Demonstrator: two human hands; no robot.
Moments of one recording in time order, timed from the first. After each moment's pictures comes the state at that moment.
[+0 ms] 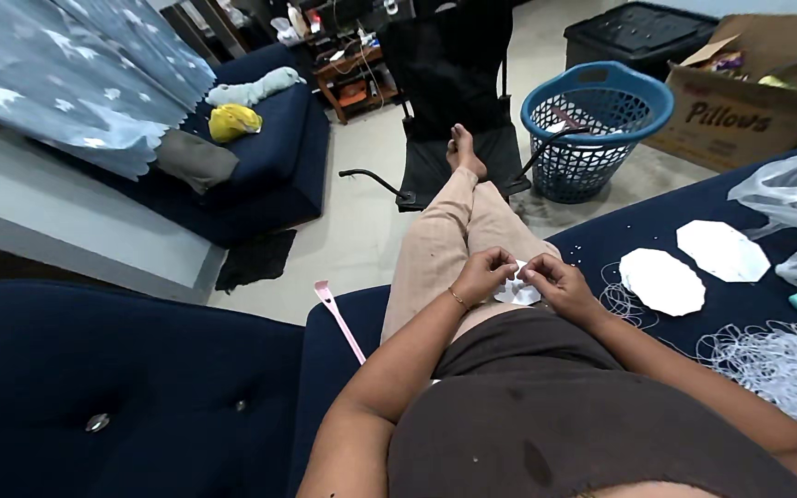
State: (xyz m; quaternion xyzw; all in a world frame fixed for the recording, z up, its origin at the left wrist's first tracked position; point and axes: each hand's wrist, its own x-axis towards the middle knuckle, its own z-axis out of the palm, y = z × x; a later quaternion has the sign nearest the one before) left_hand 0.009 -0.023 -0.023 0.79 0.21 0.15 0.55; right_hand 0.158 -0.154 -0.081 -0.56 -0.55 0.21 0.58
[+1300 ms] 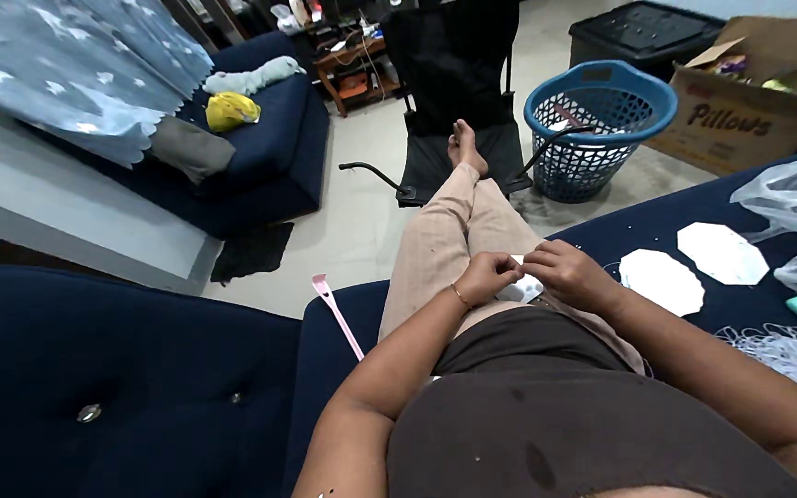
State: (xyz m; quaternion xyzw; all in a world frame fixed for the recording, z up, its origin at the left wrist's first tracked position) left_hand 0.010 -0.029 -0.012 0.83 0.22 0.07 0.50; right_hand 0.185 -0.149 -0.043 -0.49 -0.80 -0.12 0.32
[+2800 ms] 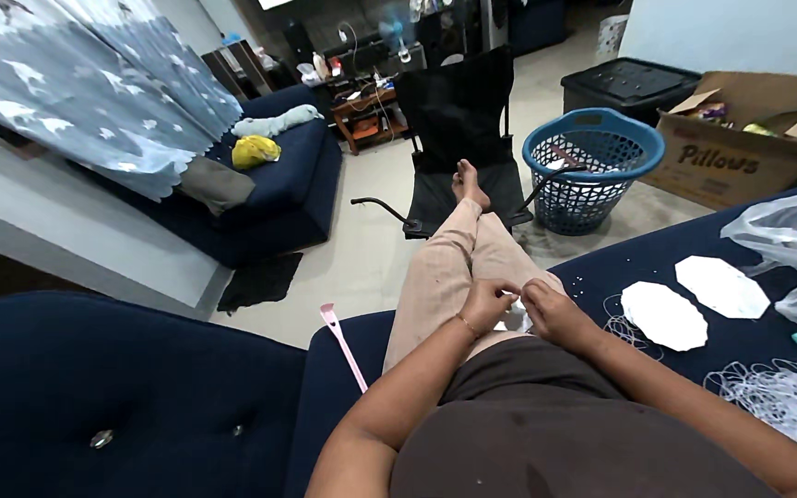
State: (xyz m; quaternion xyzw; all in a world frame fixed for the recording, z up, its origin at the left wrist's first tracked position) left_hand 0.013 -0.027 -0.012 0.84 0.26 0.10 0.47; right_hand 0.155 -0.147 -0.054 -0.60 -0.69 0.04 0.39
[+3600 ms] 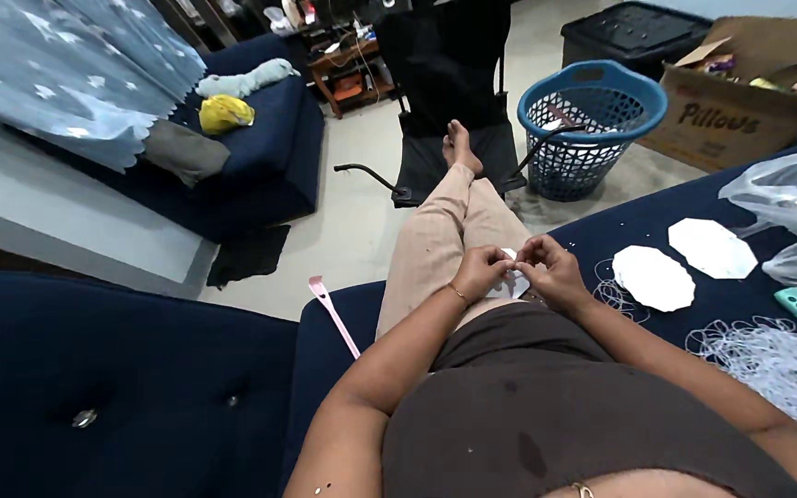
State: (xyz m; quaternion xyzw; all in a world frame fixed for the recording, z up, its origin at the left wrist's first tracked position) left_hand 0.015 -0.034 -0.011 0.76 0.30 0.12 0.56; right_hand 0.158 -0.139 -0.077 -0.56 -0.55 0.13 0.61
